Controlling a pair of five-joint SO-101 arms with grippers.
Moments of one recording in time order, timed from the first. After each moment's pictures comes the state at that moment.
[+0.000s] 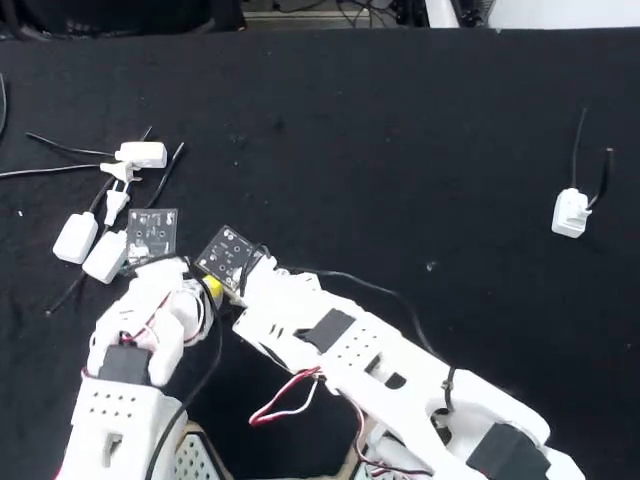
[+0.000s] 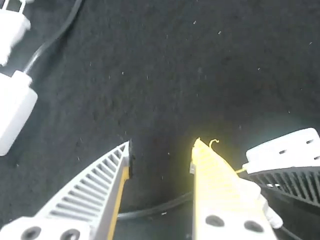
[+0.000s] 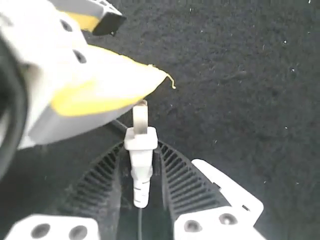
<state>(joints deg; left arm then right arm) 1.5 -79.5 85.8 44.8 3.5 -46.9 -29.1 67.6 22.7 9.5</state>
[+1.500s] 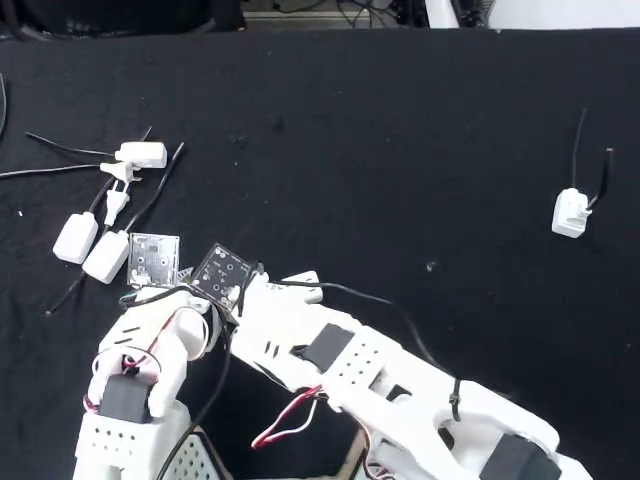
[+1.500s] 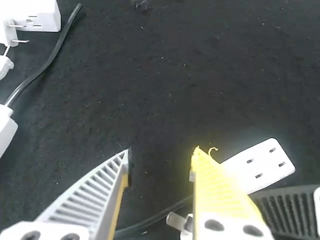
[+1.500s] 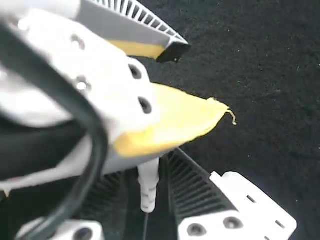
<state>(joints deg) 5.1 -104.0 92.8 53.4 4.0 -51.9 -33.8 68.9 25.1 9.3</state>
